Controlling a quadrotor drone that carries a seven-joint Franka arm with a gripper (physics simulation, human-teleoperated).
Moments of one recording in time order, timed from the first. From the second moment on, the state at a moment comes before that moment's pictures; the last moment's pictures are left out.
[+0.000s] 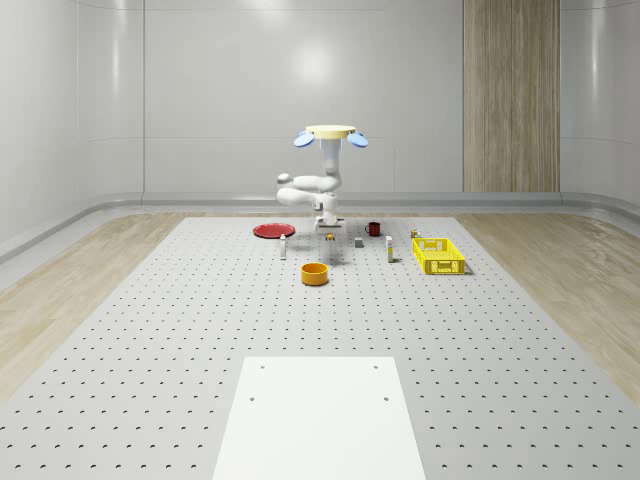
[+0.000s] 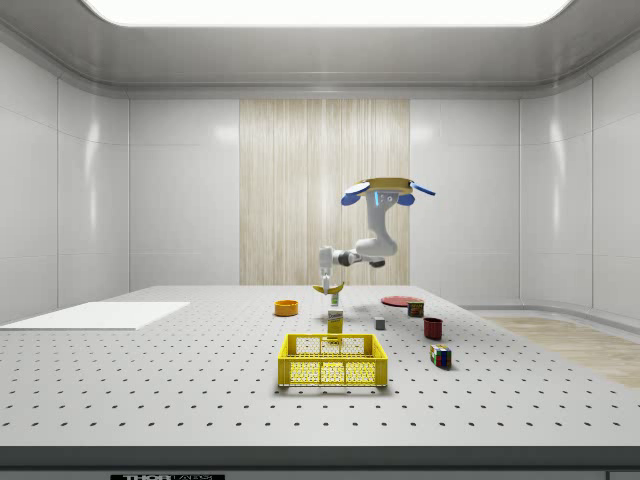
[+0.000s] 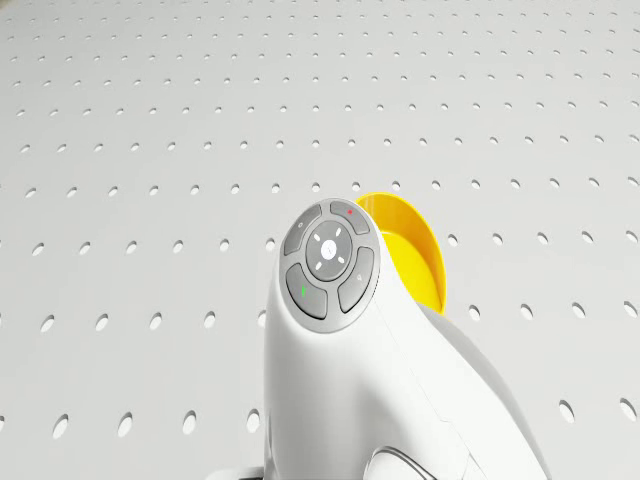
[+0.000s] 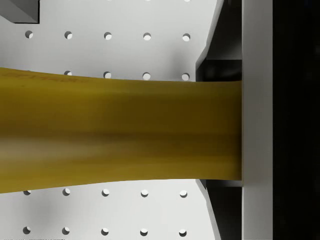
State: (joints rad) arm -1.14 -1.48 1.31 -2.86 -1.85 1.55 1.61
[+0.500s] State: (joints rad) arm -1.14 -1.50 1.31 -2.86 -1.84 1.57 1.41
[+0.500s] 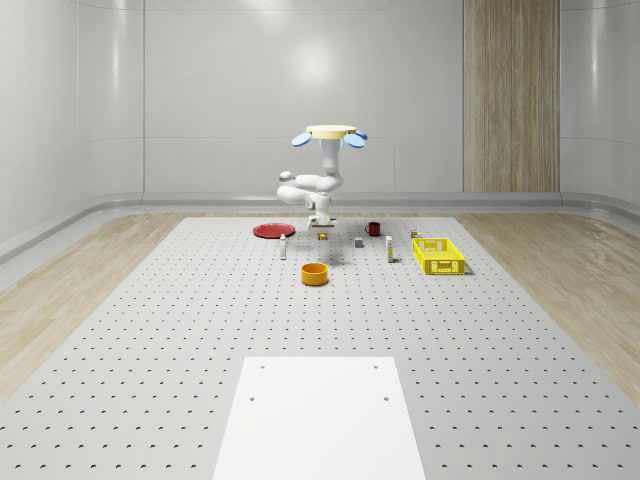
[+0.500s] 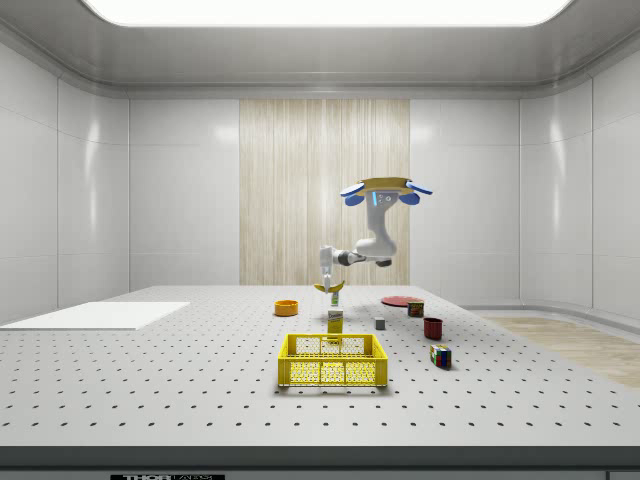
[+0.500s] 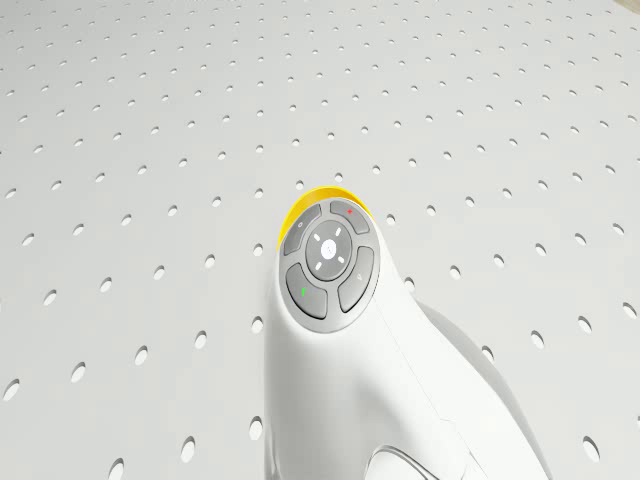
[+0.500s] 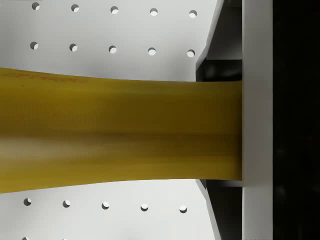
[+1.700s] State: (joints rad) arm -1.16 -1.56 1.32 -2.86 -1.83 1.63 0.72
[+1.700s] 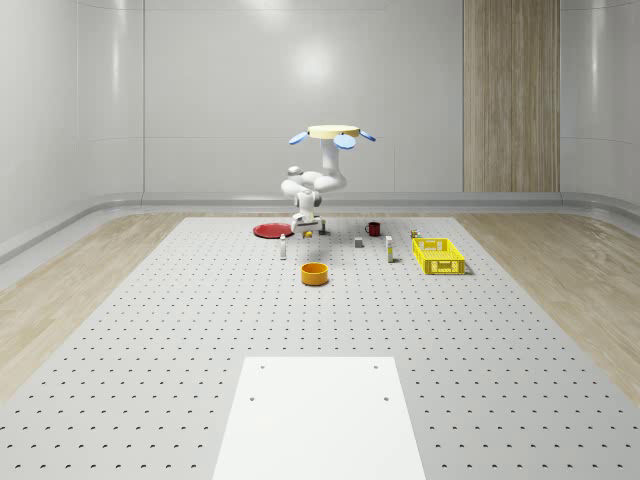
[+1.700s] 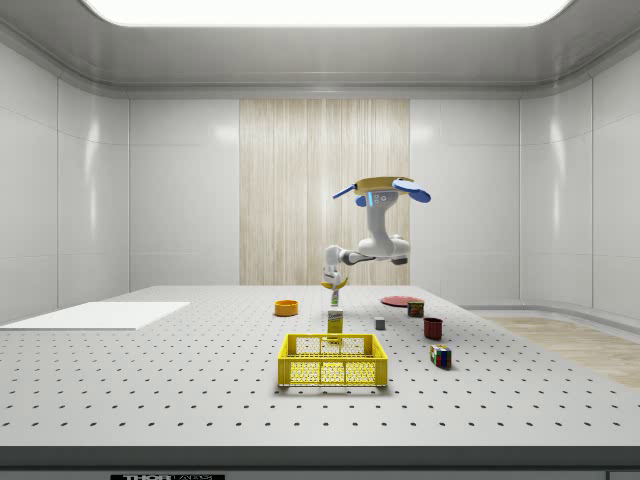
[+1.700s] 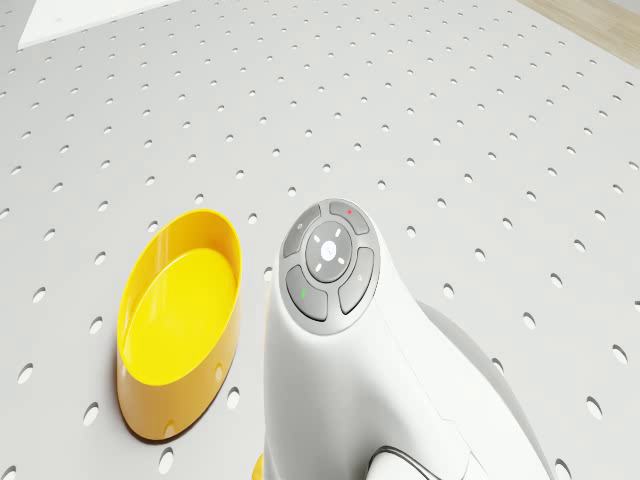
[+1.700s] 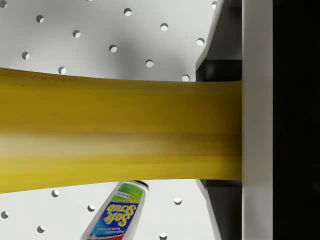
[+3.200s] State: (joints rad) arm -1.17 -1.61 1.32 -2.86 -1.80 1.68 -0.17
